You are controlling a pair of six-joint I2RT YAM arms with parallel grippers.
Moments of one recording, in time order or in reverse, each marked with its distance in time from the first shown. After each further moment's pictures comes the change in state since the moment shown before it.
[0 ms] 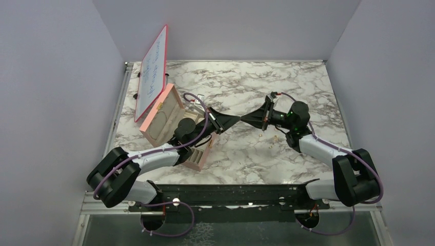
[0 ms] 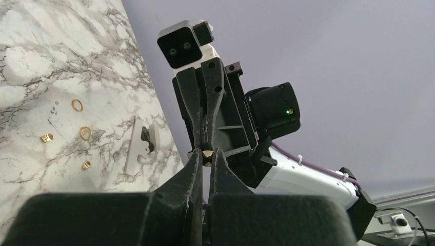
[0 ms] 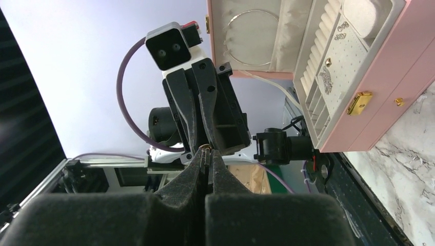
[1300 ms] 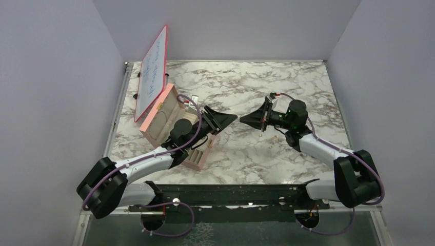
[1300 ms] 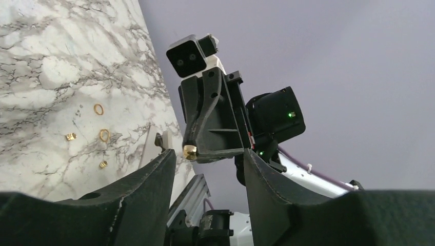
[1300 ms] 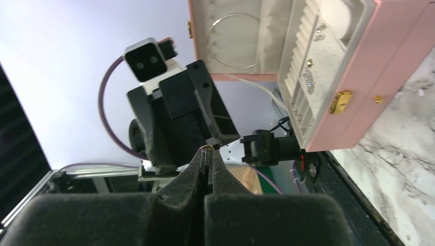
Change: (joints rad) left arm -0.004 -0.141 -0.020 -0.173 -0.090 0.048; right arm 0.005 -0.013 0.024 -0.167 0.033 -0.115
